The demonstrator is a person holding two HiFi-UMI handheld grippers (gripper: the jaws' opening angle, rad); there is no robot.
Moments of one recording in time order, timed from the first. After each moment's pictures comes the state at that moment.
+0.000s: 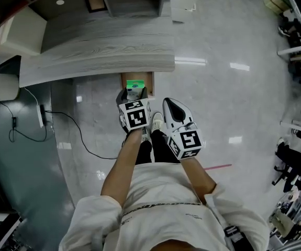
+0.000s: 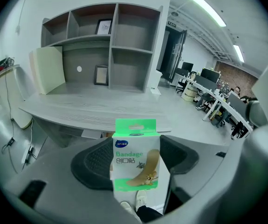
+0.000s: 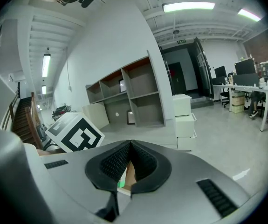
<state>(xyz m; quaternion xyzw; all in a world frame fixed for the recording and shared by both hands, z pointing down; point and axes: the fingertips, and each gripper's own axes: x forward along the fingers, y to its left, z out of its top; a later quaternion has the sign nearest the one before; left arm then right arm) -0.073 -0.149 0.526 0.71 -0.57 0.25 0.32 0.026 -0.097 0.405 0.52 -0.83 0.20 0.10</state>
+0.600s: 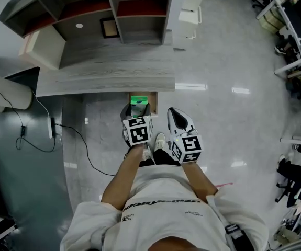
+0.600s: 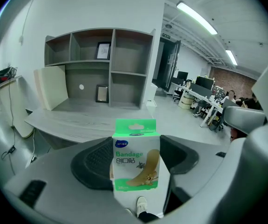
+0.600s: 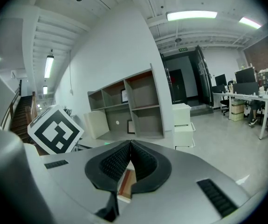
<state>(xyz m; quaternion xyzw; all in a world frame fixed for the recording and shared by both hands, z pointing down) -0.077 -0.132 0.409 0.74 -0.58 0.21 0.27 0.038 -0.093 0.319 0.52 -0.83 0.17 0.09</state>
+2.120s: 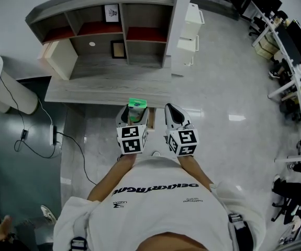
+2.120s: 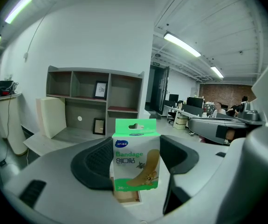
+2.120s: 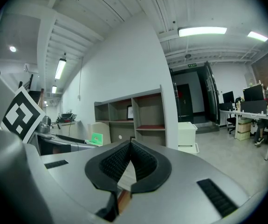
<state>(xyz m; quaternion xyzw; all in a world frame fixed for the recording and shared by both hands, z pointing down) -0.086 -0.102 0.245 0.78 -0.59 0.11 0.16 0.030 -0.100 0.210 0.51 -0.85 0.09 0.06</state>
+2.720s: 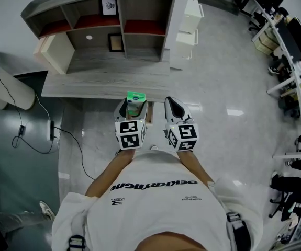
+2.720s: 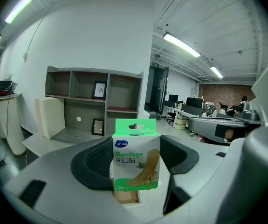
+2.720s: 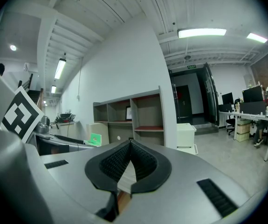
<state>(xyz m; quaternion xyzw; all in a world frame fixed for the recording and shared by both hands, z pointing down) -0.082 -0.108 0.249 0.78 -0.59 0.11 0.16 0.036 -0.107 0.213 0.52 -0.85 0.08 0.06</state>
